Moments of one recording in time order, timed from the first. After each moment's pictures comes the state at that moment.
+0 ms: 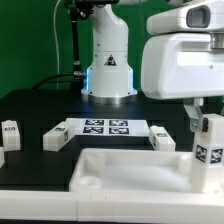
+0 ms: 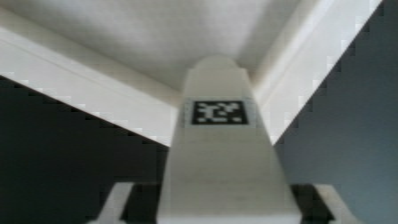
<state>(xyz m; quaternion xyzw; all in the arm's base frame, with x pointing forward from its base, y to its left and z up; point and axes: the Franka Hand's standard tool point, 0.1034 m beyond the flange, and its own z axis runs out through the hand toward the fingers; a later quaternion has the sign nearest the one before) 0.660 0.096 0.114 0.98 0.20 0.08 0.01</state>
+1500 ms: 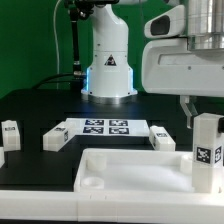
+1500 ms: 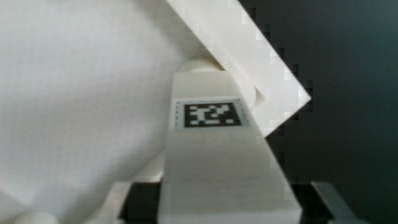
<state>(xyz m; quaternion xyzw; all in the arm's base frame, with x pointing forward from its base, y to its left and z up) 0.659 0.094 0.113 0.90 -0.42 0.06 -0.05</state>
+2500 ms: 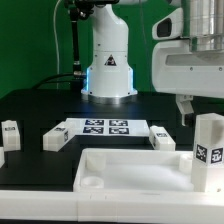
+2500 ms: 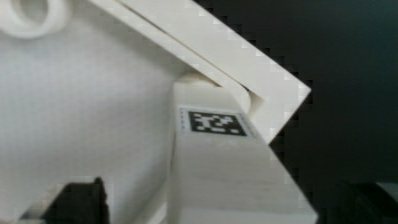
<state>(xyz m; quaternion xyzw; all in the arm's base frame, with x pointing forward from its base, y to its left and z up) 0.655 0.098 0.111 0.90 -0.42 0.05 -0.05</state>
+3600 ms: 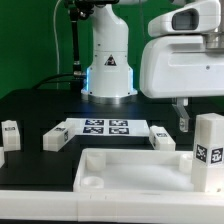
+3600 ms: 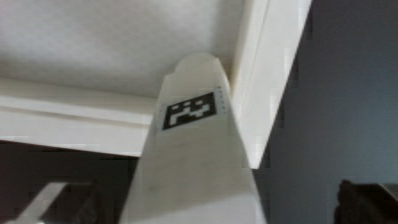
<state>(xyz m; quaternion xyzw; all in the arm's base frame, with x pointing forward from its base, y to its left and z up) 0.658 0.102 0.114 1.00 0.06 0.07 -0.01</state>
